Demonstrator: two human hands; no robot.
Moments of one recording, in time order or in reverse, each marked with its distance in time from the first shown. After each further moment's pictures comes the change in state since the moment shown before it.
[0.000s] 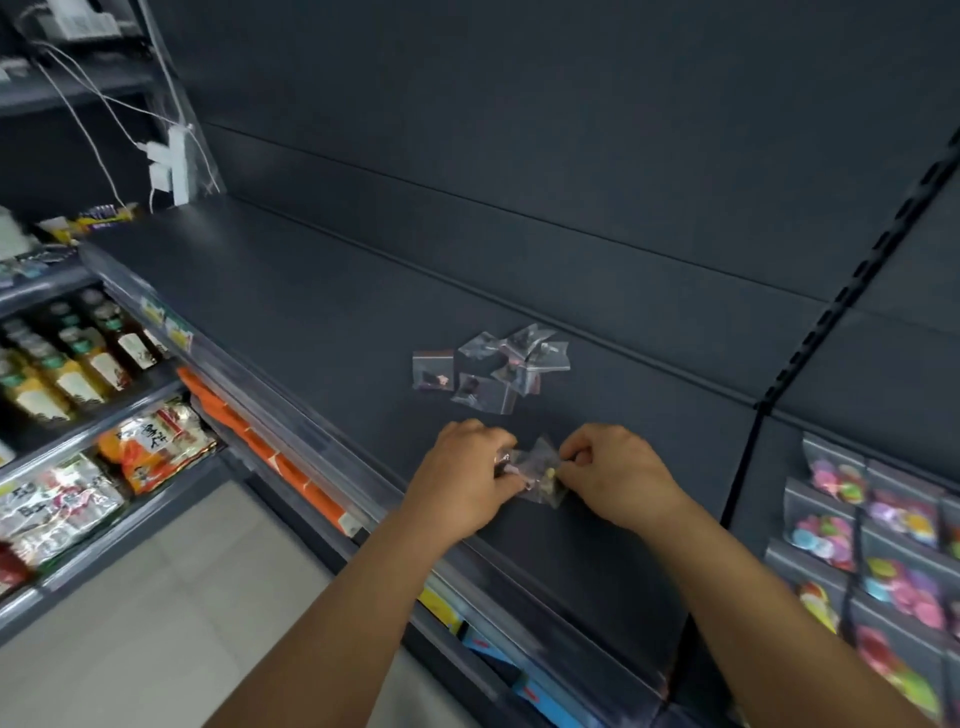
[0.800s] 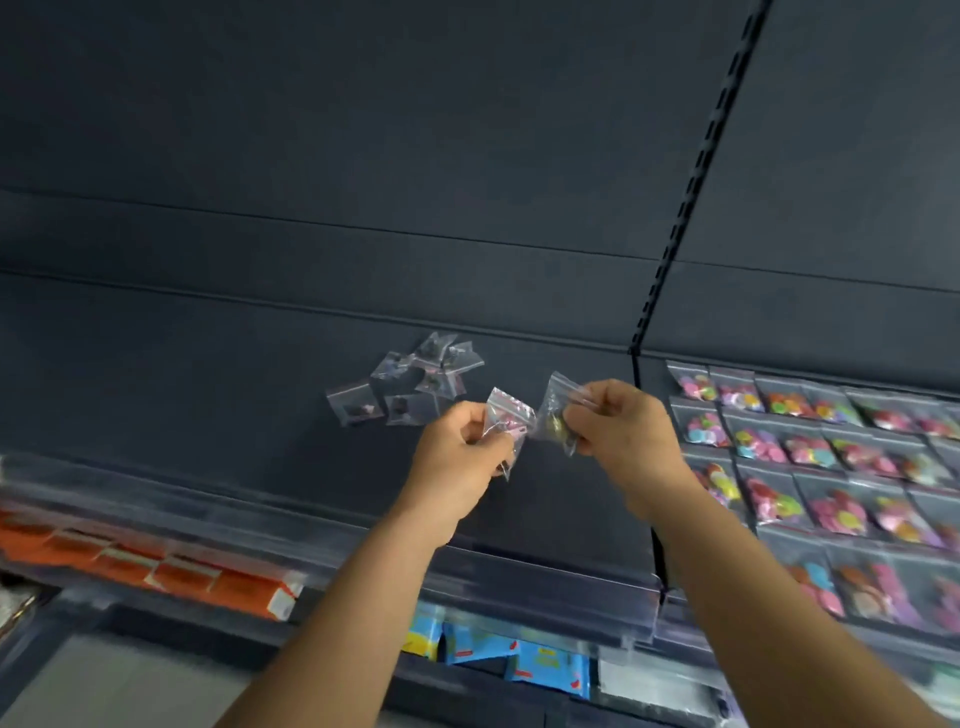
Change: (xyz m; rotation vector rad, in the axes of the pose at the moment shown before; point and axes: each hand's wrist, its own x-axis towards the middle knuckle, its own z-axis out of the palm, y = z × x) left_hand 0.000 0.017 -0.023 -0.921 -0.235 -0.032; right_hand -0.058 -0.013 -0.001 0.759 0.629 0.271
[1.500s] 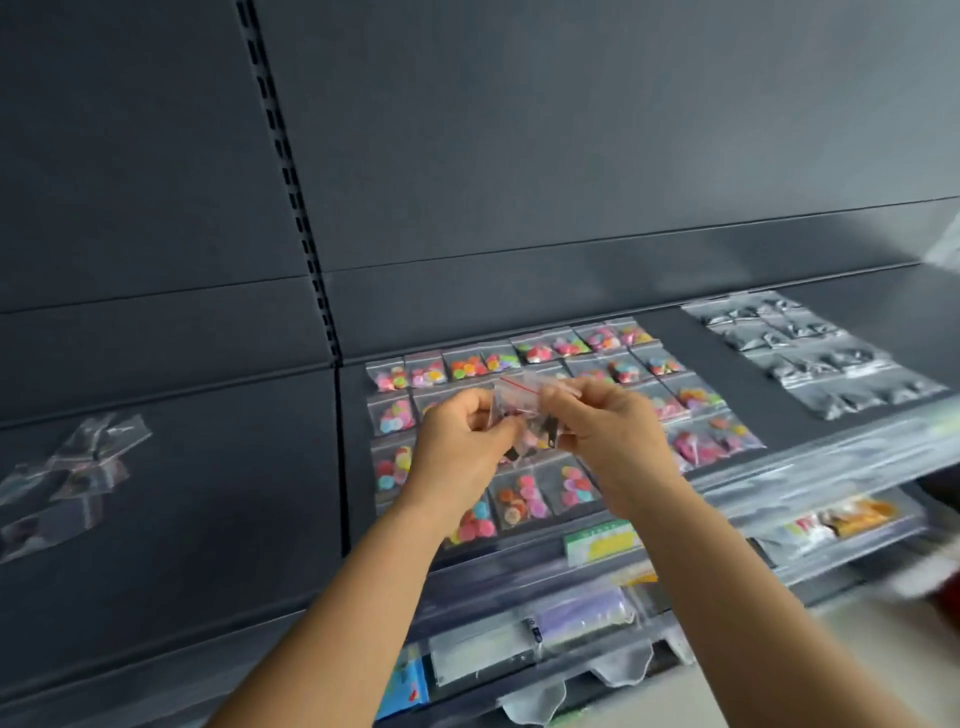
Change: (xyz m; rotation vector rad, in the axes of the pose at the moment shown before) left_hand -0.059 0.060 0.246 0.093 -0.467 0.254; right_hand -0.073 0.058 -0.233 0.282 0.400 0.053
